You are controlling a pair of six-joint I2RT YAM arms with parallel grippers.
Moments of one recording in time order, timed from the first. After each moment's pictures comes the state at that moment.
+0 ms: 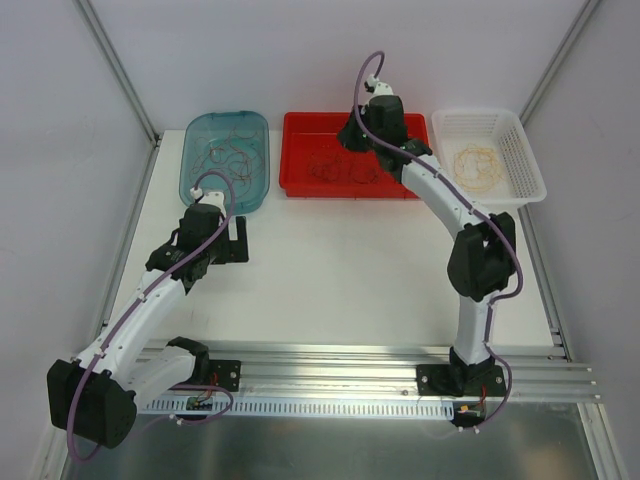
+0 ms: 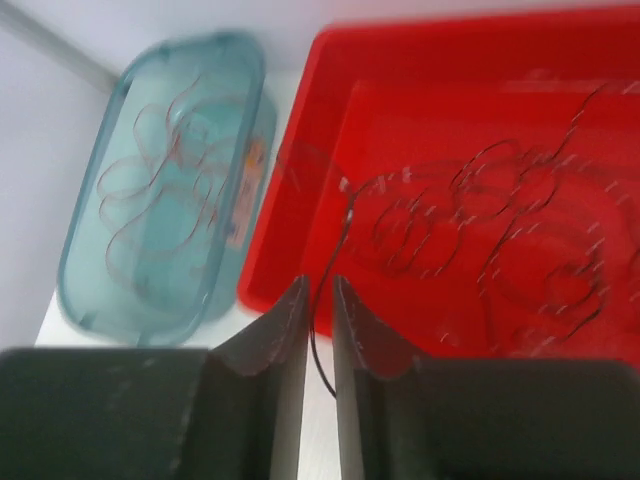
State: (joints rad) left arm -0.30 0.98 0.77 -0.57 -0.20 -0.25; right arm 0.49 1.97 1.80 -0.23 -0.05 0.46
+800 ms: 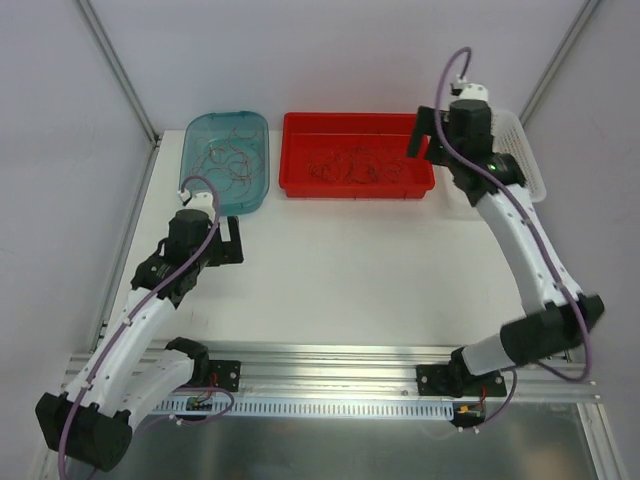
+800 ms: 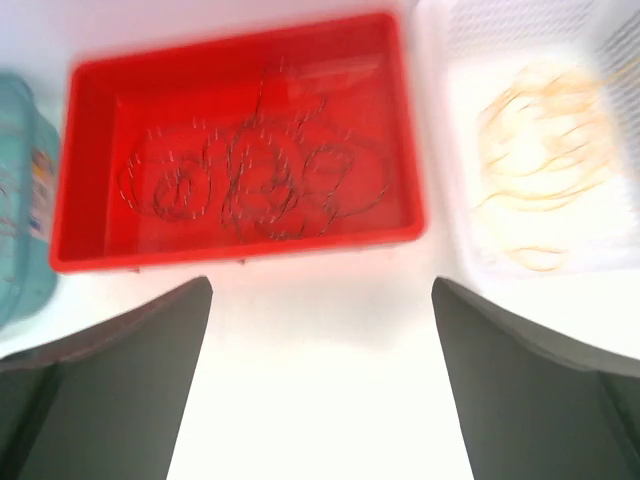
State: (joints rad) left arm -0.30 0.86 0.77 -0.60 -0.20 -0.26; right arm 0.33 1.53 1.66 -0.61 0.26 0.29
